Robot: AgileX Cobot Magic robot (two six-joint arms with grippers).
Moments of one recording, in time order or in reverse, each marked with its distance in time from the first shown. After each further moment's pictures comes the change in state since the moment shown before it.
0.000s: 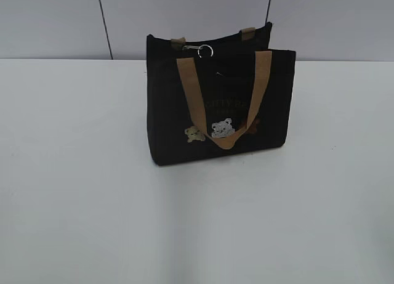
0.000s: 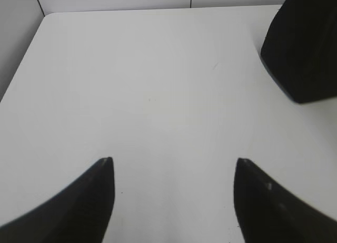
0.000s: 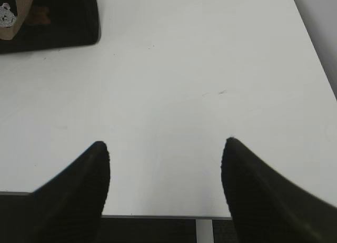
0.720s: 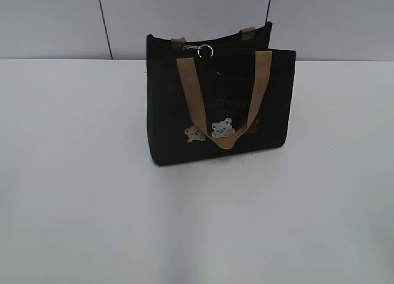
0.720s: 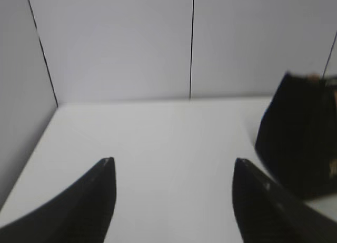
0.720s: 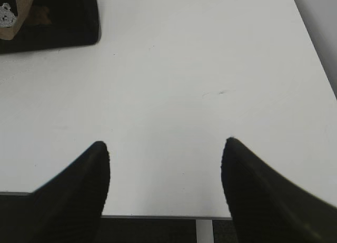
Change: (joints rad) left arm 0.000 0.000 -0.048 0.004 -0.280 0.000; right arm 0.000 0.000 0.000 0.000 0.000 0.000
